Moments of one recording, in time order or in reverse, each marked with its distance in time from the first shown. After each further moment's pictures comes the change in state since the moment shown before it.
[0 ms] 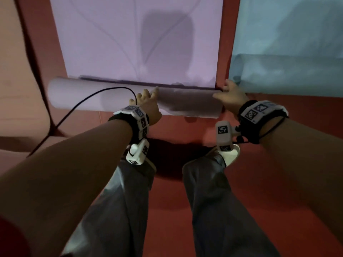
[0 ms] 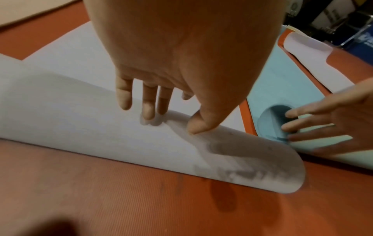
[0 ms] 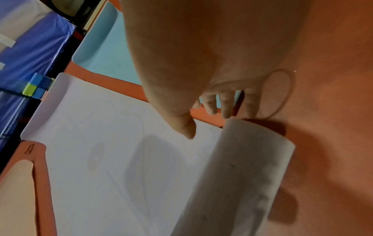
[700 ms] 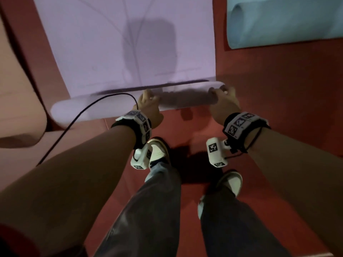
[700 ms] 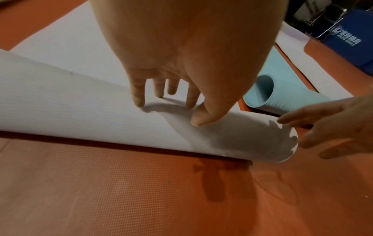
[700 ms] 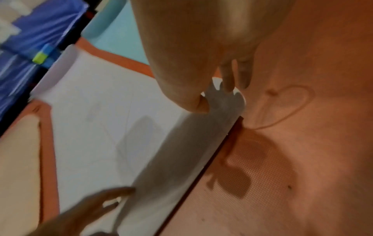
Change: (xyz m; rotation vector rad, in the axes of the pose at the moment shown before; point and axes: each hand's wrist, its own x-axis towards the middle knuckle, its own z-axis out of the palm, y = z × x) left_hand -0.066 -0.043 0.096 -0.132 0.084 0.193; right_hand -0.112 0.102 0.104 -0.402 0.267 -0.121
